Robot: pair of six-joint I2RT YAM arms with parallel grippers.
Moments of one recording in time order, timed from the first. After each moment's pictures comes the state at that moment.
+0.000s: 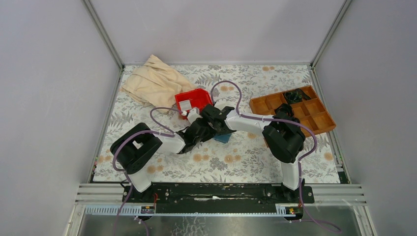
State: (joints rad) left arm -0.77 1.74 0.63 0.40 -0.23 -1.09; right arm 0.88 1.96 1.36 -0.72 0.54 0.61
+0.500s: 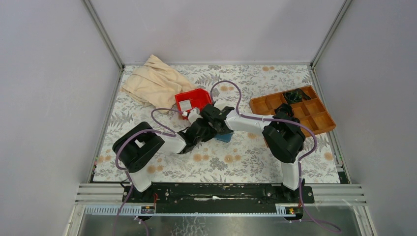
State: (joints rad) left arm -0.77 1.77 0.63 0.44 -0.21 -1.12; right arm 0.88 1.96 1.36 -0.71 0.54 0.60
